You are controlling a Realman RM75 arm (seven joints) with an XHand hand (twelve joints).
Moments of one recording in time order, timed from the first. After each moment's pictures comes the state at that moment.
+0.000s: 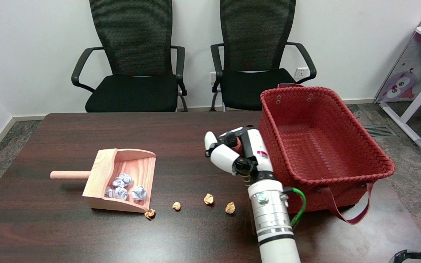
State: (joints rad) arm -0.02 -1.28 0.48 -1.77 -1.64 1.41 -0.23
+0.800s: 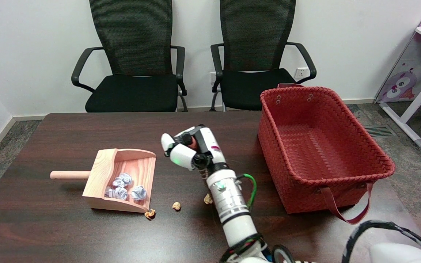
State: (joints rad) arm 0.21 -1.39 0.47 -1.32 -1.64 1.16 0.21
